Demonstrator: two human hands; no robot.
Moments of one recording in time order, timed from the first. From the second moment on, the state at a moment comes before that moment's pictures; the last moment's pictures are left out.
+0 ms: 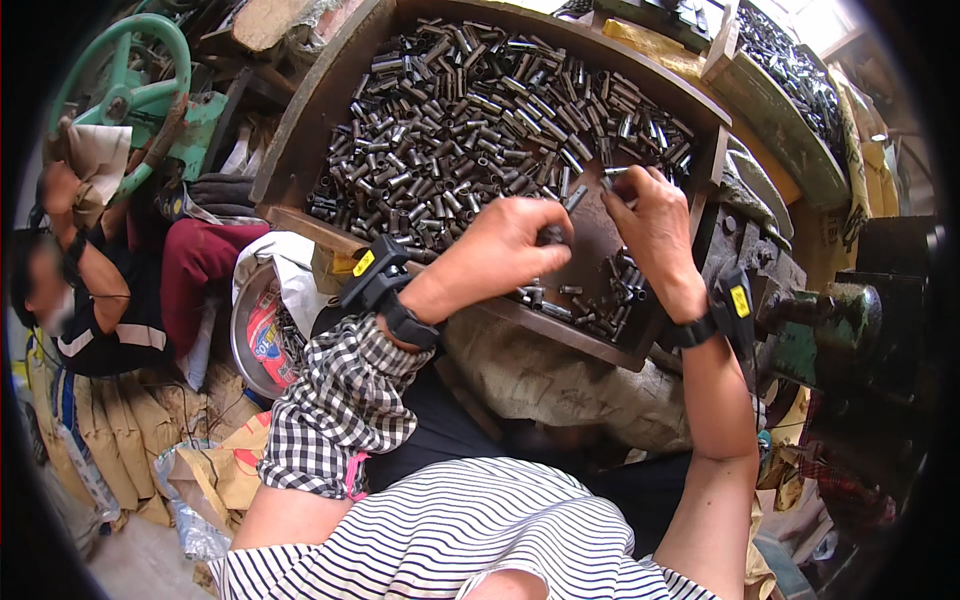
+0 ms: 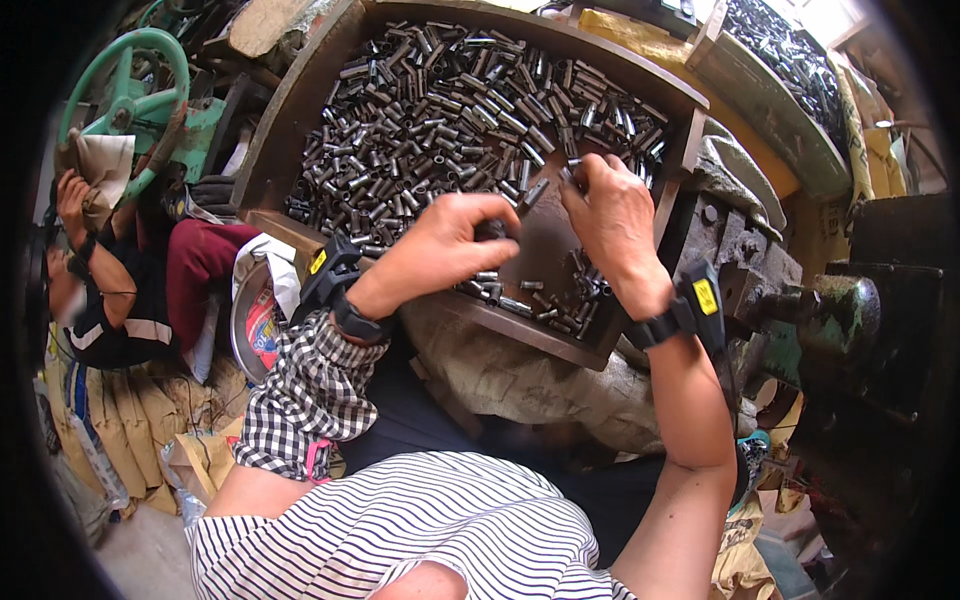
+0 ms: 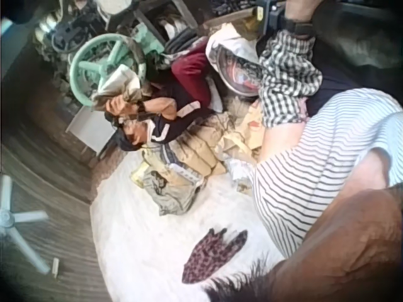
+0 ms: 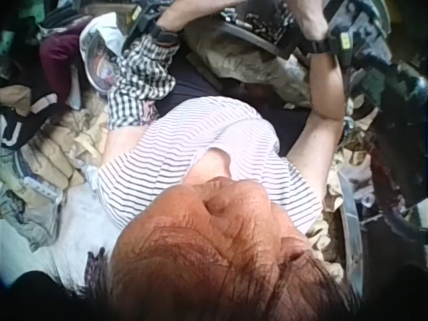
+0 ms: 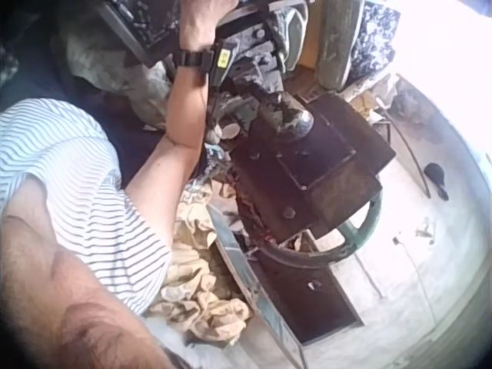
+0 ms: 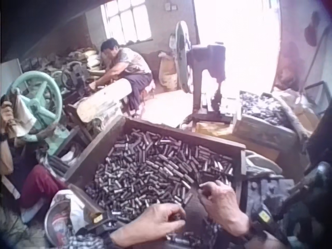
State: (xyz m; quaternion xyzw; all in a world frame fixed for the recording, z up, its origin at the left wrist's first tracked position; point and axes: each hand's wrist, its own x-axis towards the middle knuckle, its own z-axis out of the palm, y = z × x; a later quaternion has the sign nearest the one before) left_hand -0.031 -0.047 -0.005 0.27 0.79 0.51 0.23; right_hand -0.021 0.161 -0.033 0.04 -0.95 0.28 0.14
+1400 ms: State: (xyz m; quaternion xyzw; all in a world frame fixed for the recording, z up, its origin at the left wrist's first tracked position) left_hand -0.004 0.007 -0.003 0.15 0.63 0.61 0.45; right_hand 0.101 0.185 0.000 -0.13 -0.62 0.77 0.04
